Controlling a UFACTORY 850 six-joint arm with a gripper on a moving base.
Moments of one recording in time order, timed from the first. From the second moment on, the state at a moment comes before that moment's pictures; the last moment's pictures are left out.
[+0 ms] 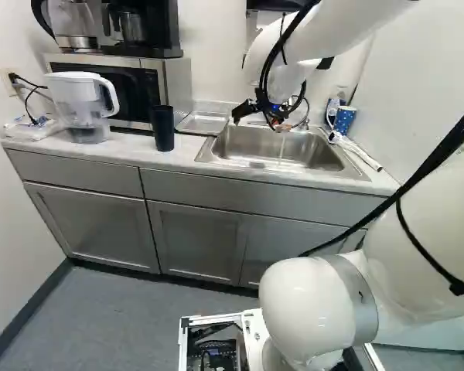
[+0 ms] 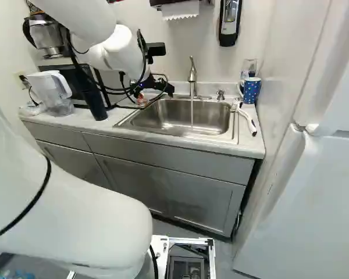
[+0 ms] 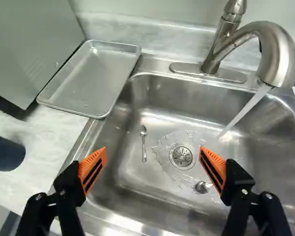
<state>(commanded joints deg) 1.1 14.3 -45.8 0.0 -12.2 0.0</state>
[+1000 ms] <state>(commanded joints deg) 11.7 14.3 -45.8 0.0 -12.2 0.0</state>
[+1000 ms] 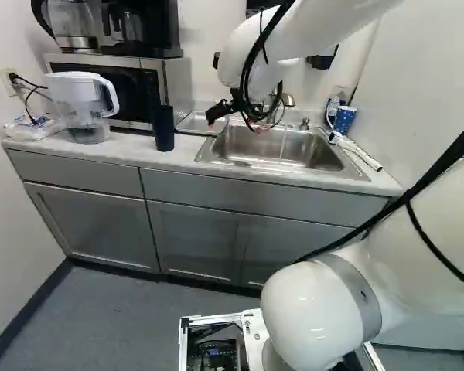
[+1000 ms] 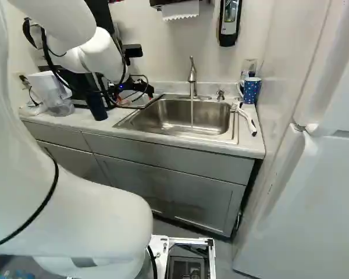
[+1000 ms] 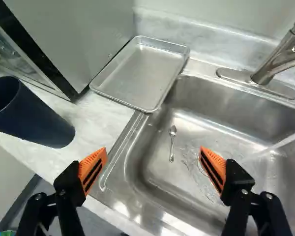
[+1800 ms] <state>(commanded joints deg) 19.9 11.7 -48.1 0.0 -12.2 0.0</state>
